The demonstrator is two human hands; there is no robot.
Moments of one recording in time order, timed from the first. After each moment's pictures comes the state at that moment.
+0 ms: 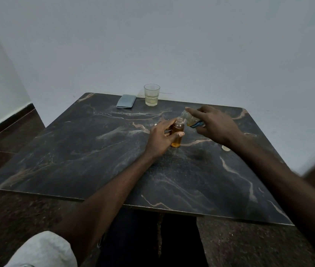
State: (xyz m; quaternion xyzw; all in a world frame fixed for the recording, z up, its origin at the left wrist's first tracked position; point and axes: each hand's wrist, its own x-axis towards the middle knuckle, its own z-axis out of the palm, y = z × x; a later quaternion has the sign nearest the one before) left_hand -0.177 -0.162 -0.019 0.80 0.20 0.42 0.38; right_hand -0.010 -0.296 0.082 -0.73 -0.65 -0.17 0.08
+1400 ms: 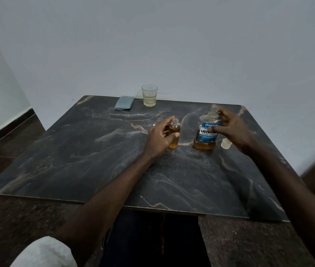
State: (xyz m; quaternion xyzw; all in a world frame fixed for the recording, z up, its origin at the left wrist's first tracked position) left_hand -0.177 -0.159 -0.020 0.80 0.22 0.38 0.40; right_hand 0.045 -0.330 0.046 -0.66 -0.46 0.25 0.54
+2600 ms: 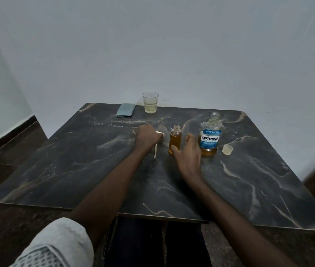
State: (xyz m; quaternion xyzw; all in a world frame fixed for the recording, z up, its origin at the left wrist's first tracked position) left_hand -0.168 -0.103 0.008 0.84 0.49 0.14 0.17; right_hand -0.122 -0.276 0.000 -0.82 -0.32 0.04 0.47
